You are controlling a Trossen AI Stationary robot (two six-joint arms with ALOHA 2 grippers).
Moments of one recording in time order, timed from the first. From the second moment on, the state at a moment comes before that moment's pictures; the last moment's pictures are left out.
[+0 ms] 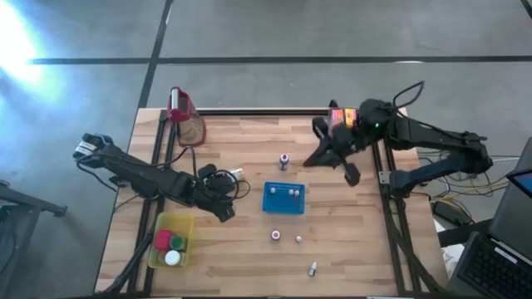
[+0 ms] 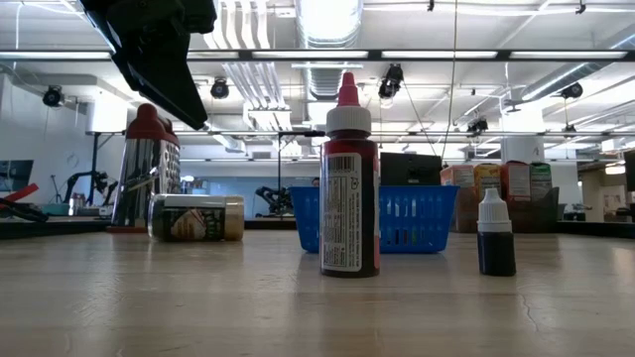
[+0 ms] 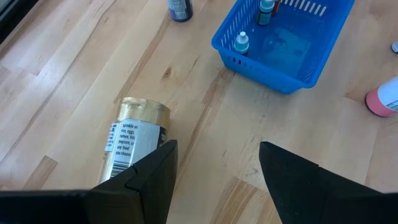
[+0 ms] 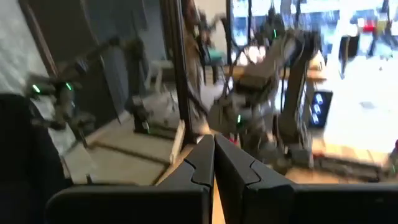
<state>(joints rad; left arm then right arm) -0.35 1.30 0.94 -0.67 -0.51 -0.65 -0.11 1.17 1.28 -0.22 -0.57 0.05</state>
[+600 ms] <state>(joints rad) -0.35 1.30 0.94 -0.66 -0.51 -0.65 0.36 1.26 1.39 -0.62 0.01 0.28</state>
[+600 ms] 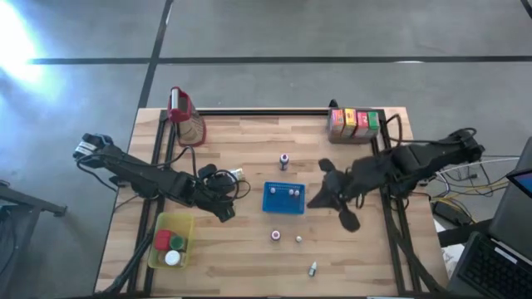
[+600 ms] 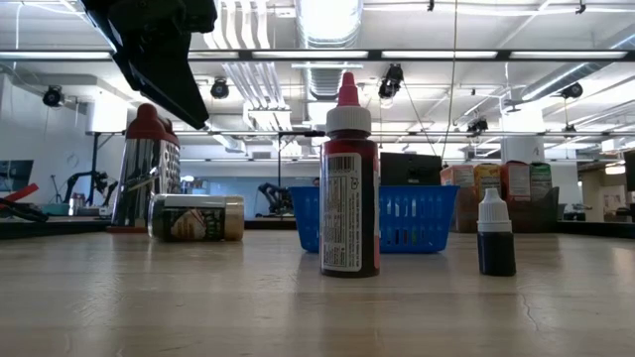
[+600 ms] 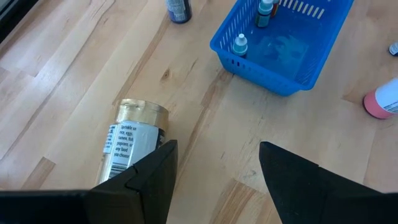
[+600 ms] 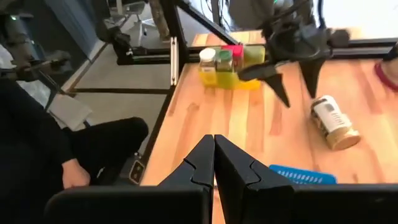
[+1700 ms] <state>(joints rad) -0.35 1.30 0.94 -0.66 -0.51 -0.65 0.53 1.72 1.39 -0.93 0.08 0.58</state>
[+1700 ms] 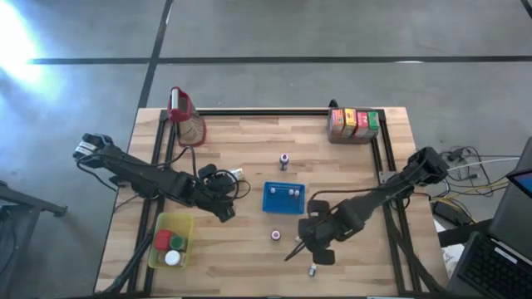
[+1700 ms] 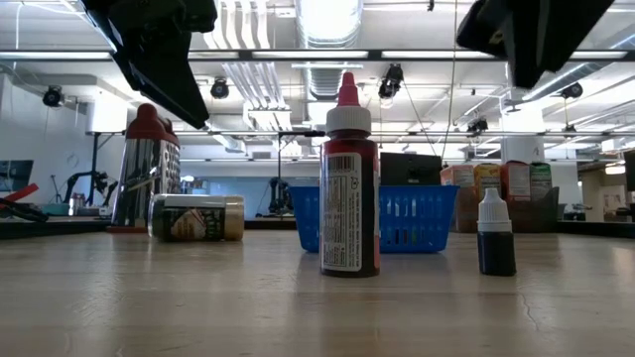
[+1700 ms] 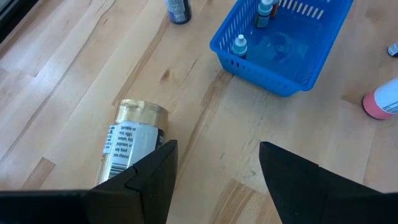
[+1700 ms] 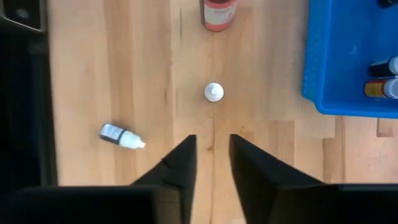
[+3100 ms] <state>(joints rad) -0.35 1.30 0.94 -0.65 -0.51 -0.65 0.50 1.97 1.39 -0.79 0.10 0.49</state>
